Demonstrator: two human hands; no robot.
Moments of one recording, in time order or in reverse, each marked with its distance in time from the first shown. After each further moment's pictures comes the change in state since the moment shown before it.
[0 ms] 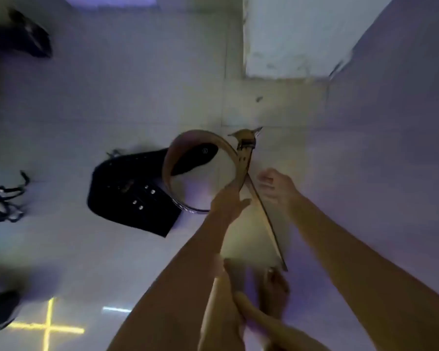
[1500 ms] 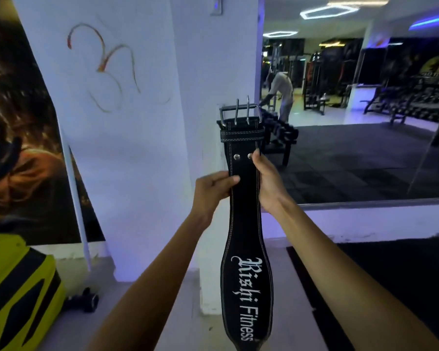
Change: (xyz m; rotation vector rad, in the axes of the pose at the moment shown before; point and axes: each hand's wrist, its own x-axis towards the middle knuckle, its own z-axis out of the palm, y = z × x) left_hand -0.647 0.507 -0.420 -0.839 0.385 1.080; right_hand -0.855 -0.308 -0.107 0.196 -0.415 -1.419
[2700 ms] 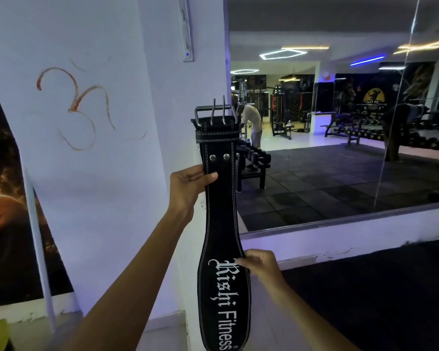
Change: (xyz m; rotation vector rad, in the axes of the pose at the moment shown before) left_hand 0.049 0.058 -0.004 -0.103 0.000 0.239; right_hand -0.074 0.072 -0.055 -0.468 0.071 0.036
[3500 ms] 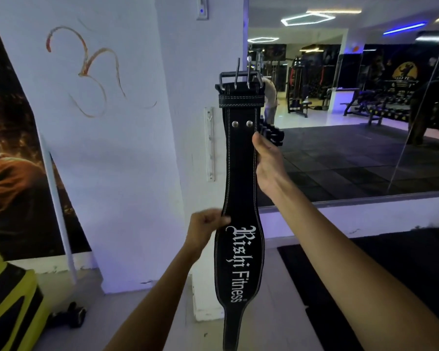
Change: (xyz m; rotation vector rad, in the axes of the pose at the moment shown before) left_hand -0.094 -0.108 -0.028 0.194 -0.075 -0.343; right_hand 0.081 -0.132 0.010 0.505 0.234 -0.070
